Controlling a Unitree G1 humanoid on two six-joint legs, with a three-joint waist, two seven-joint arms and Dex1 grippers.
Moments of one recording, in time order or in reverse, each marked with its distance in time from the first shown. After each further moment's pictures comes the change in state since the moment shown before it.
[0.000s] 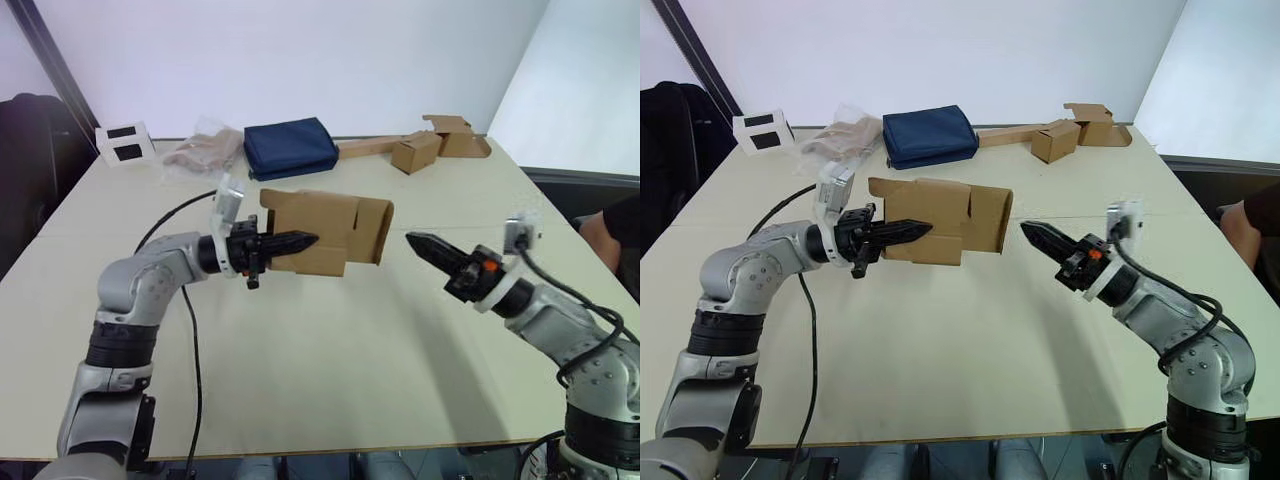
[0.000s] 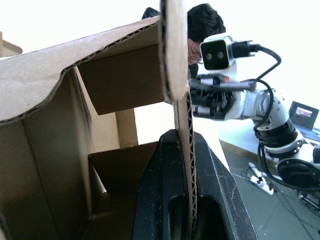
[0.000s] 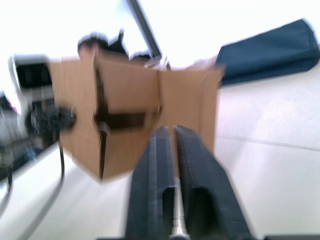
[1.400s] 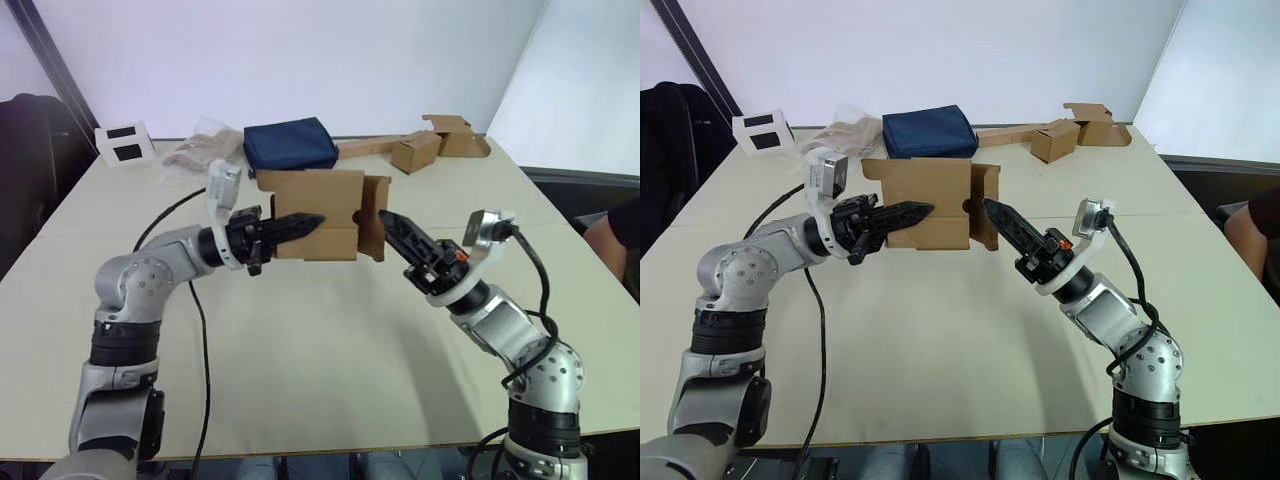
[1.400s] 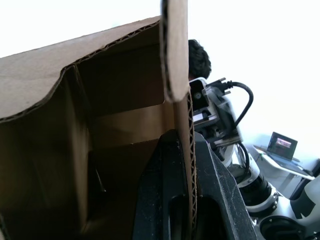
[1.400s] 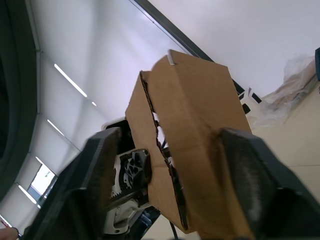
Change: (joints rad) left arm -0.024 -0.051 0.068 -0.038 -0.151 0.102 0.114; right arm -0.040 0.202 0.141 0.039 0.356 -0.076 -0.173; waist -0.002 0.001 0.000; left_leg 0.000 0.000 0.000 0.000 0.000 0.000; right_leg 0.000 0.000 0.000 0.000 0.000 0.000
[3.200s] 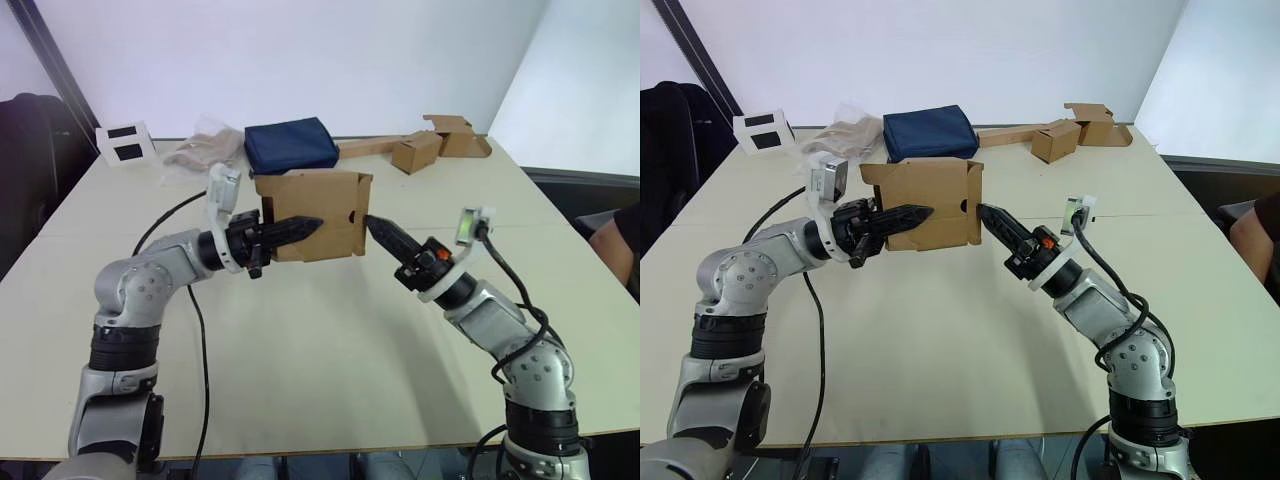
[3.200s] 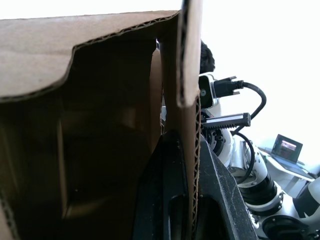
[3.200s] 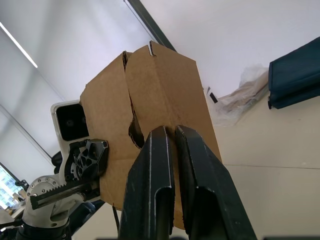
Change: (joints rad) left arm 0.024 -0.002 0.005 -0.020 -0.005 0.005 0.024; right arm -0.016 -0.035 0.104 -0.048 -0.236 -0.098 -0.028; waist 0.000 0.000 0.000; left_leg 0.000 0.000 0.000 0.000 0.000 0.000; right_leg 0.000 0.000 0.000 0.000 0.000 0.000
